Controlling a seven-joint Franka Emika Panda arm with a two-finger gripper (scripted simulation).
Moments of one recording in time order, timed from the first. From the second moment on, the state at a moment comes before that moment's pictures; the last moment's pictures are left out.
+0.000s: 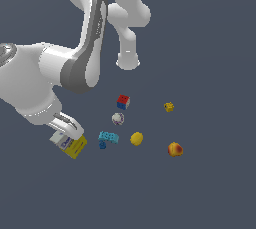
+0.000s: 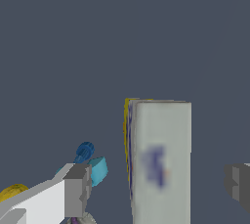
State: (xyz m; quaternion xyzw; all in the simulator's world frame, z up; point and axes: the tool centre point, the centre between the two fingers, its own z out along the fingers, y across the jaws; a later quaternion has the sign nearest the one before) arm 0.099 -0.230 0.191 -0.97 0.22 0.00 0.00
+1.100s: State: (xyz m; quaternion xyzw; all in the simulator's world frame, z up) arm 0.099 -0.231 0.152 -0.97 0.22 0.00 0.00
